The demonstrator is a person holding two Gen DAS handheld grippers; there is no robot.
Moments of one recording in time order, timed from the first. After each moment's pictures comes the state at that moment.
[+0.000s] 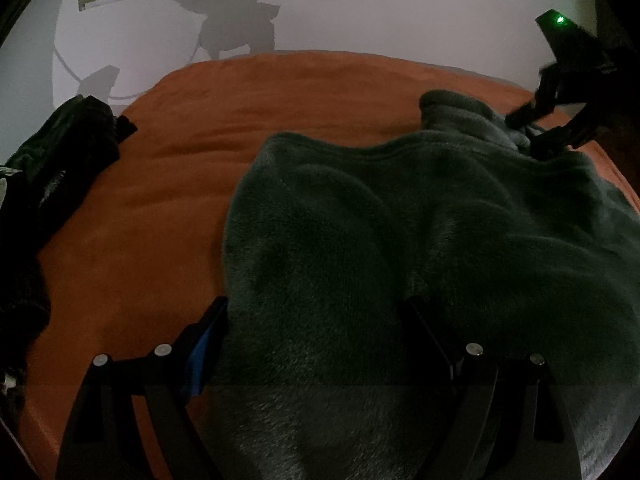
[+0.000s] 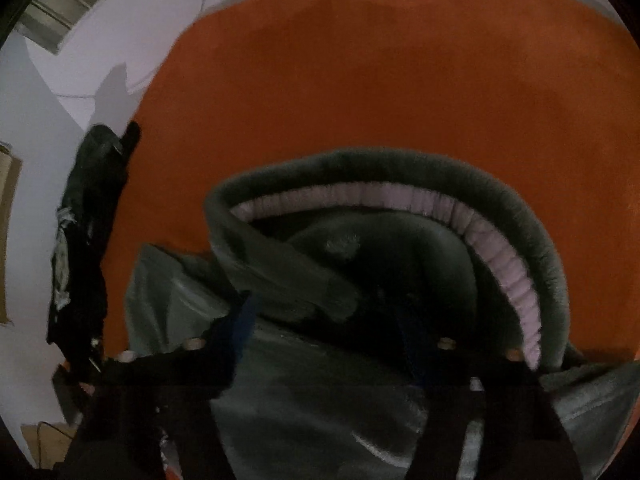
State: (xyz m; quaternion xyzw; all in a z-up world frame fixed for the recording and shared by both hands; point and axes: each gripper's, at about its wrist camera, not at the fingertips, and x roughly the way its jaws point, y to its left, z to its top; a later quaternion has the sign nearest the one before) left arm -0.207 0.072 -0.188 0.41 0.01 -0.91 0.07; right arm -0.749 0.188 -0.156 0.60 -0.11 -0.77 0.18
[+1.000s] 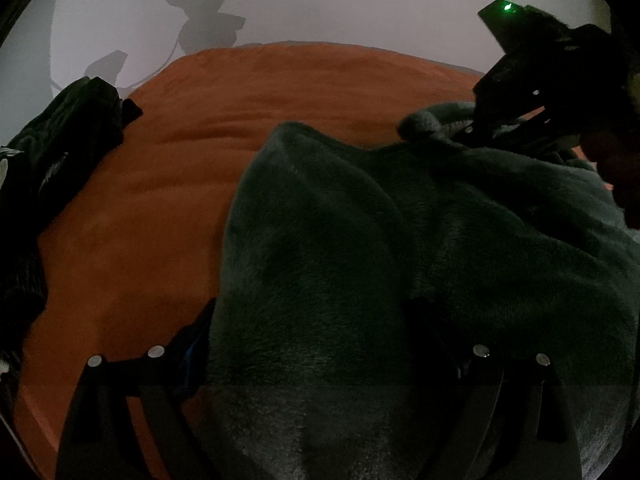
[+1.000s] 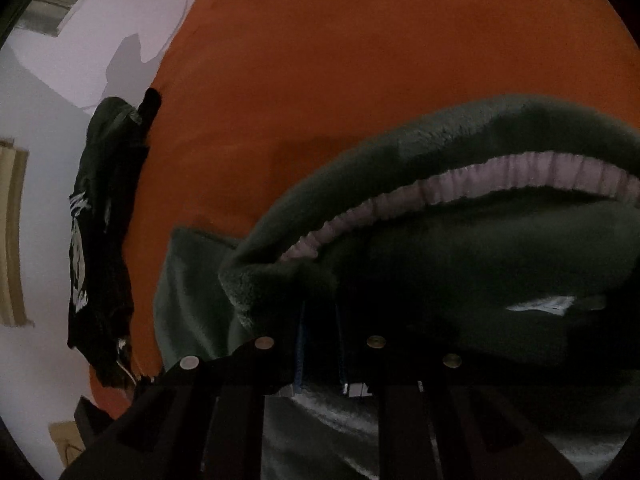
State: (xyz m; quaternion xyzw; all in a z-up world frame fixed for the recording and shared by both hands) left arm -0.202 0.078 -0.186 0.42 0.03 -0.91 0.08; right arm -0.755 0.095 -0.190 0.63 -0.15 -0.73 0.22
